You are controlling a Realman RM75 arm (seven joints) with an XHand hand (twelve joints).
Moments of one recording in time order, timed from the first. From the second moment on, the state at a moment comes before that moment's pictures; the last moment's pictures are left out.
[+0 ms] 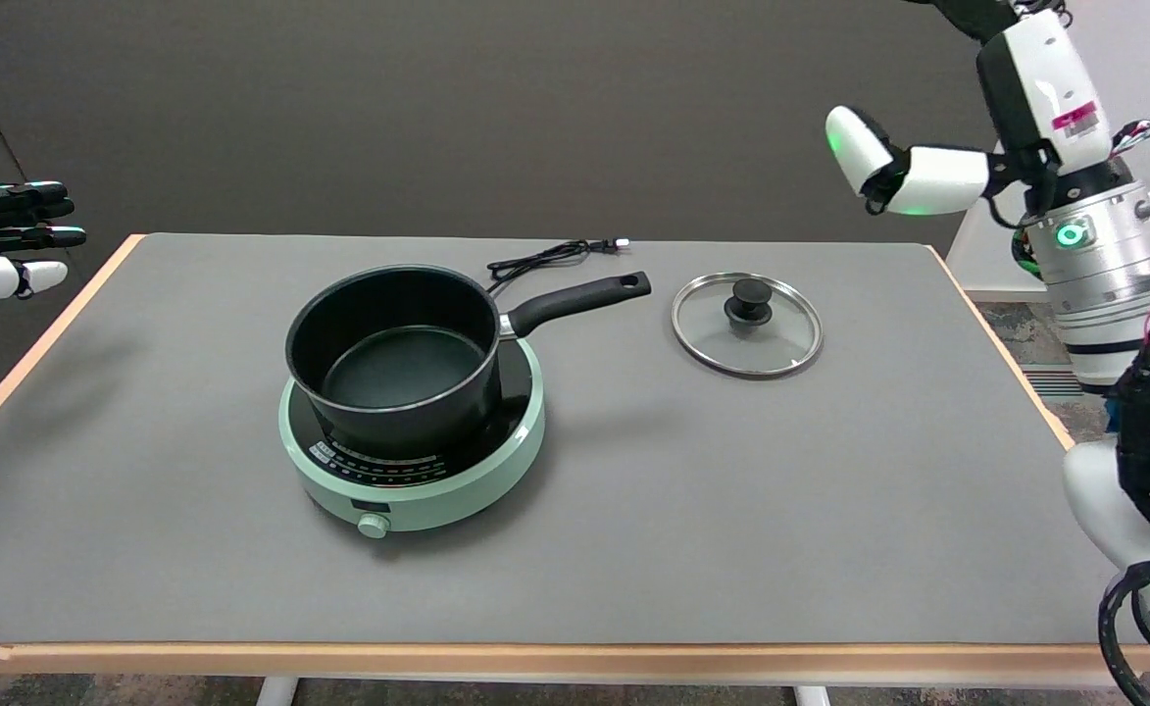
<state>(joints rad) -0.09 -1.23 -0.99 1.85 -0.43 0.60 1.57</state>
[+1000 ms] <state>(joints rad) -0.09 -1.24 -1.12 1.86 -0.45 0.60 1.17</state>
